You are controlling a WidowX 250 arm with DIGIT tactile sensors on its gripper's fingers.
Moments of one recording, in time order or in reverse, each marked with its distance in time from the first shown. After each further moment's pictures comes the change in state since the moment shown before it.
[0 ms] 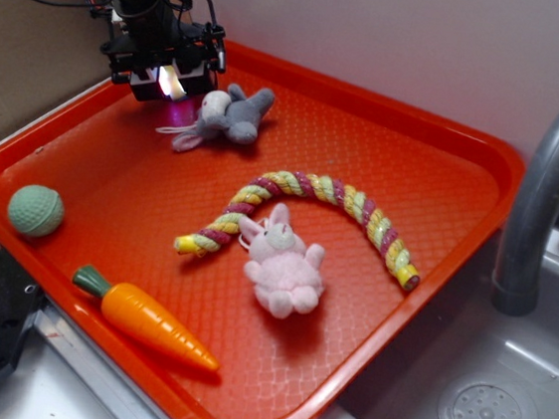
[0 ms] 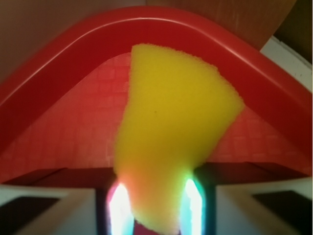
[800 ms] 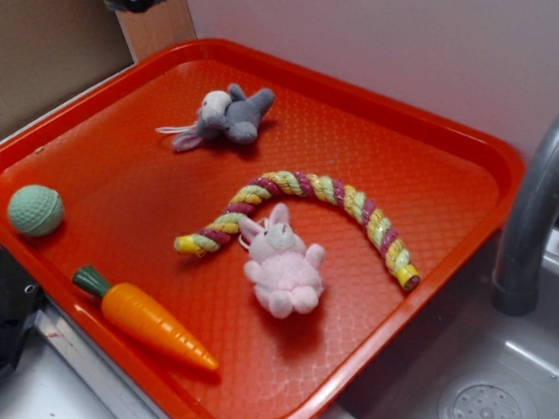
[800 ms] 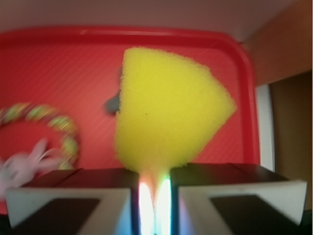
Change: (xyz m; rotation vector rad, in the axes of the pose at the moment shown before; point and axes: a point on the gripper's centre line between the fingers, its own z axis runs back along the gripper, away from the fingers) arm -0.071 -0.027 0.186 -0.044 0.251 -0.780
